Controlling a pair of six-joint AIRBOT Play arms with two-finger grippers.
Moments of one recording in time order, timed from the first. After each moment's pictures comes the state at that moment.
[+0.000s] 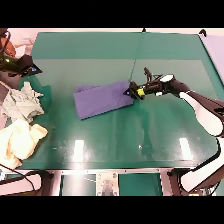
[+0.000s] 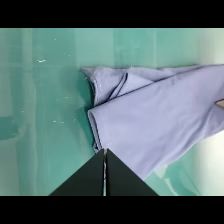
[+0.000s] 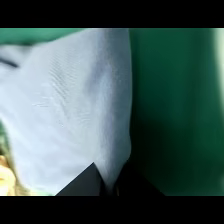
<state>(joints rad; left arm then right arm) 0.29 -1.39 1.52 0.94 -1.36 -1.31 0.10 -1.80 1.30 -0.51 0.99 1.27</state>
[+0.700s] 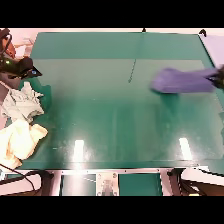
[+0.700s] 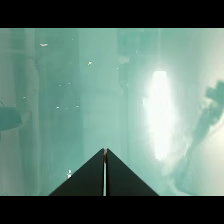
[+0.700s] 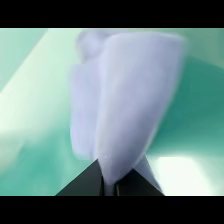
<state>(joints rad) 0.29 -1.39 1.52 0.97 -1.40 -1.31 -0.76 -1.35 1.30 -0.85 1.13 1.46</state>
